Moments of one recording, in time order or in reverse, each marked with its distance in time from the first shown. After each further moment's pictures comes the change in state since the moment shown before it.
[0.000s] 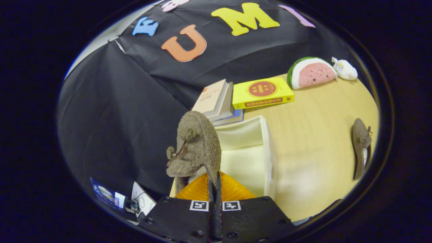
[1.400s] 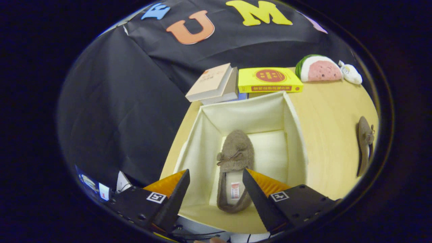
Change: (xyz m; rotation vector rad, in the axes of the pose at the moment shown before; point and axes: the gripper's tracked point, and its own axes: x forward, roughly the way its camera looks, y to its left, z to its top) arm 0.023 0.032 -0.035 -0.136 0.012 -0.058
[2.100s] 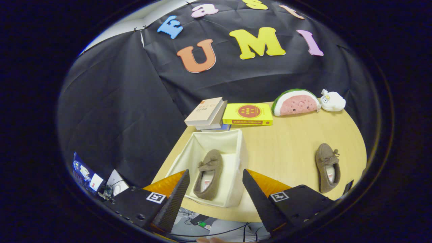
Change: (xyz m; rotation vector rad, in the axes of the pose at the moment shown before) arm -0.141 -0.081 0.019 -0.073 -0.182 -0.065
